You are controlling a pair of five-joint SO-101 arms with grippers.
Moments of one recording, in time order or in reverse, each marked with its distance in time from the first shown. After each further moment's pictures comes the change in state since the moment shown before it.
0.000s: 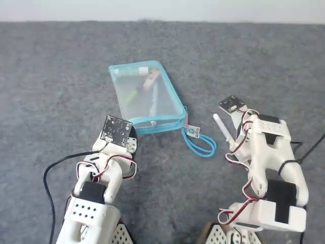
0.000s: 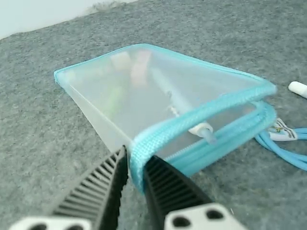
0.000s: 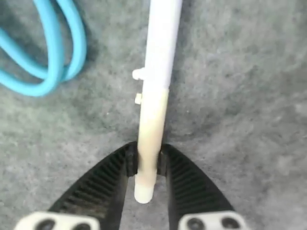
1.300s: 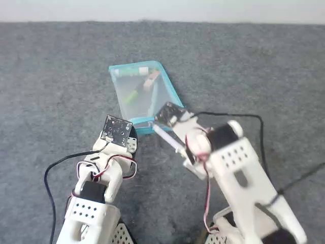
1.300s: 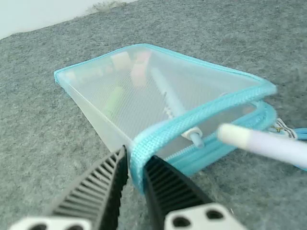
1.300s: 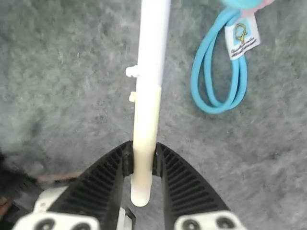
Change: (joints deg) left arm 0.0 0.0 0.0 0.0 0.0; right arm -38.8 -28.0 -9.1 31.9 -19.3
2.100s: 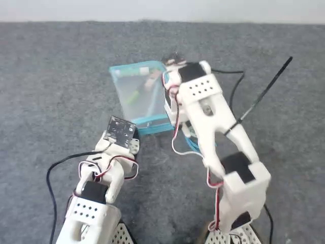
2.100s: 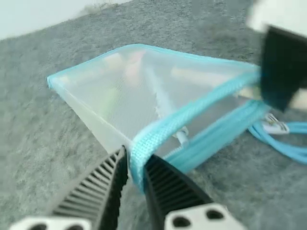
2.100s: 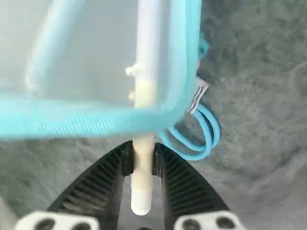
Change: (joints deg) left arm 1.7 0.0 0.0 0.0 -1.0; right arm 3.3 49.9 -53.5 9.2 -28.2
